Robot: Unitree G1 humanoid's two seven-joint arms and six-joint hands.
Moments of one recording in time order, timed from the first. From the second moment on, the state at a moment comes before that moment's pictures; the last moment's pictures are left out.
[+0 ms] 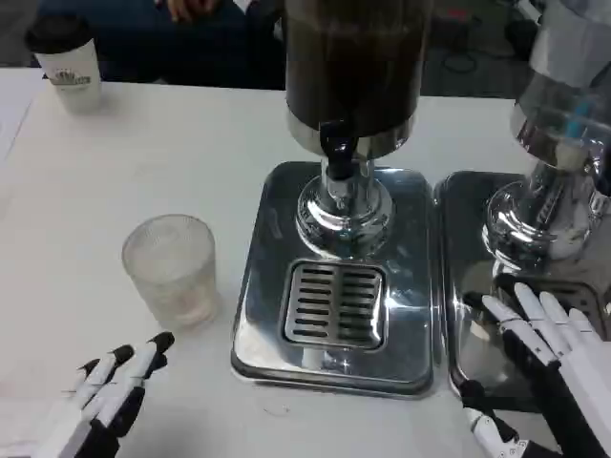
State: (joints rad) left arm 0.76 0.47 0.19 -0.26 0.60 -0.56 -0.01; right arm 0.71 -0.31 0.05 -0.56 -0.84 -0.21 -0.07
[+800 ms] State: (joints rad) left arm 0.74 0.47 0.21 -0.21 0.54 -0.66 0.03; right arm 0.71 -0.28 0.06 -0.57 -0.84 -0.20 -0.07
